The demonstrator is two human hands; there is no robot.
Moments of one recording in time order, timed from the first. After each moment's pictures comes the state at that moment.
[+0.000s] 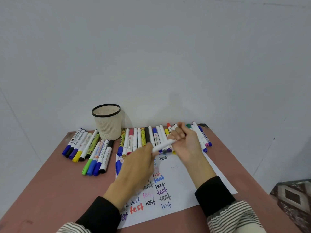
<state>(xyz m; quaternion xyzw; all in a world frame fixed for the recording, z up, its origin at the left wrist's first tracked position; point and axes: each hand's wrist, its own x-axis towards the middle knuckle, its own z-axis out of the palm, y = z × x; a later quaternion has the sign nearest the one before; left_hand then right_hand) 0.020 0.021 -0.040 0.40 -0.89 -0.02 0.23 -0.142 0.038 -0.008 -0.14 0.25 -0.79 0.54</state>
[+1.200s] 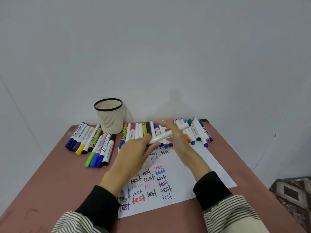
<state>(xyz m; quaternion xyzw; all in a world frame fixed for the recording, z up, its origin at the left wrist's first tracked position) 0.035 0.009 -0.032 0.36 -0.89 -0.04 0.29 -0.122 0.050 -0.013 -0.48 0.56 -0.56 0.38</state>
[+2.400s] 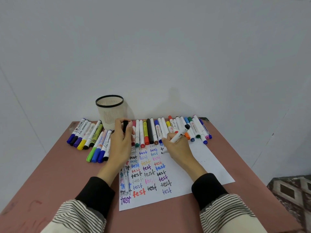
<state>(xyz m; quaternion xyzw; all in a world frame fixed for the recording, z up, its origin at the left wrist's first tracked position) 0.044 -0.017 -0.044 0.36 -0.66 -0.33 0.56 -0.129 0.046 -0.058 -0.47 0.64 -0.55 0.27</state>
